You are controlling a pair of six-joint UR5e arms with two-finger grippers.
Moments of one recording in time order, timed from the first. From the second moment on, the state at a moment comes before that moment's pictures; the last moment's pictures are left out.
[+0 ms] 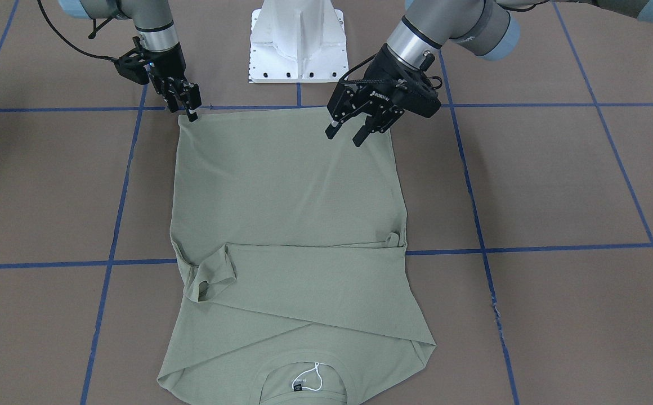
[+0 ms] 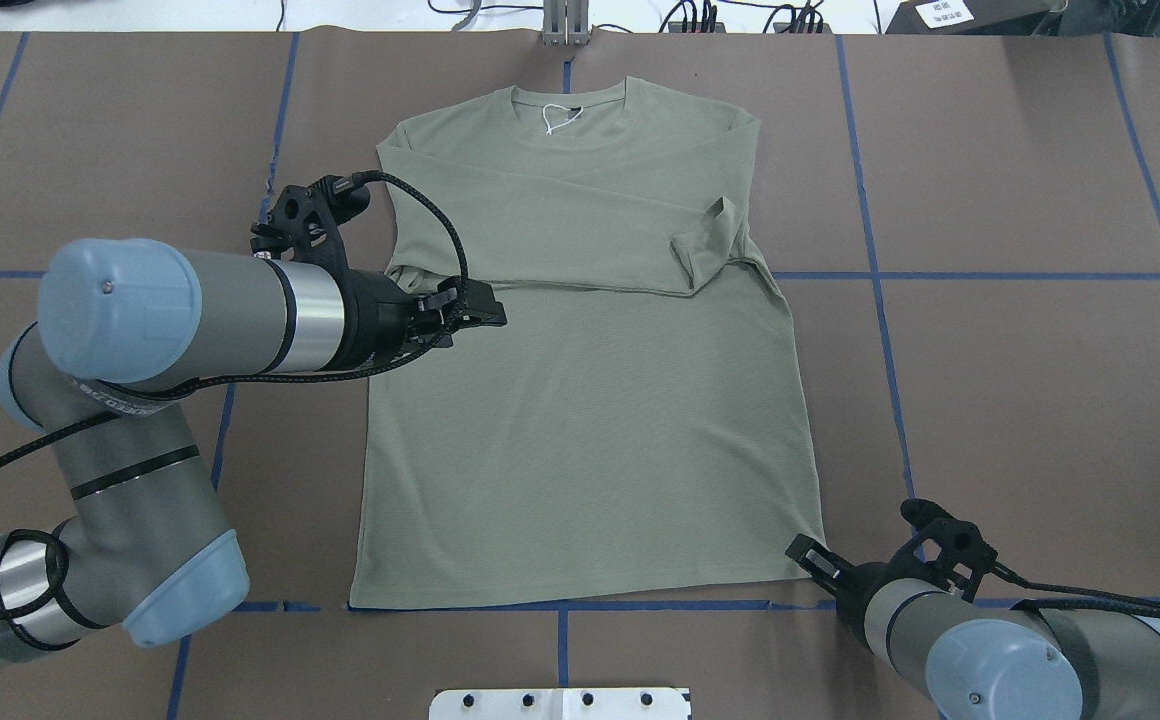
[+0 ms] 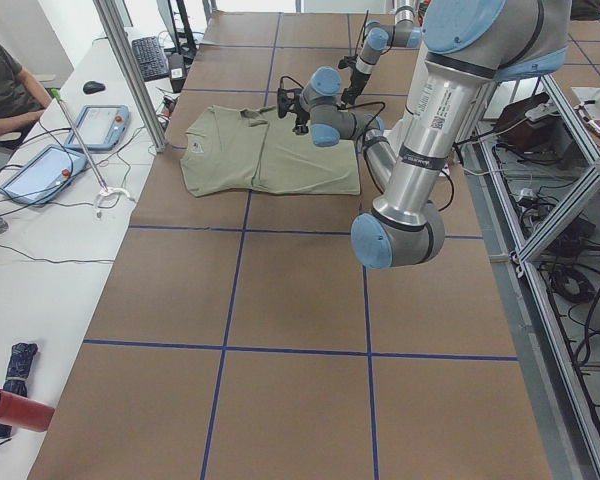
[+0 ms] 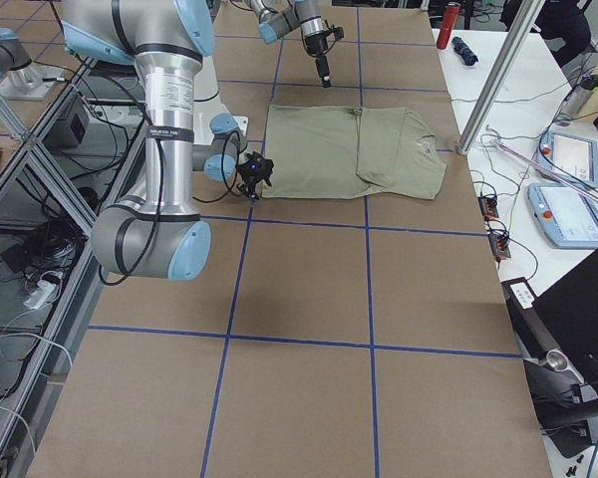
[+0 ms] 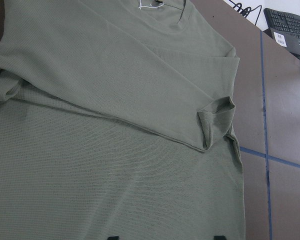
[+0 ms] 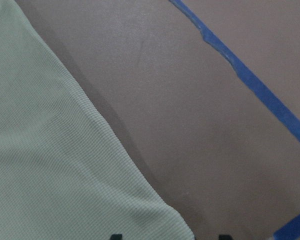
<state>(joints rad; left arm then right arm) -0.56 -2.01 -1.92 -2.16 -1.77 -1.56 0.07 -1.63 2.10 -1.23 1.31 2.19</state>
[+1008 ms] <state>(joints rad) -0.56 -1.99 -1.94 -2.16 -1.77 -1.56 0.07 -1.63 2.09 -1.23 1.31 2.19</state>
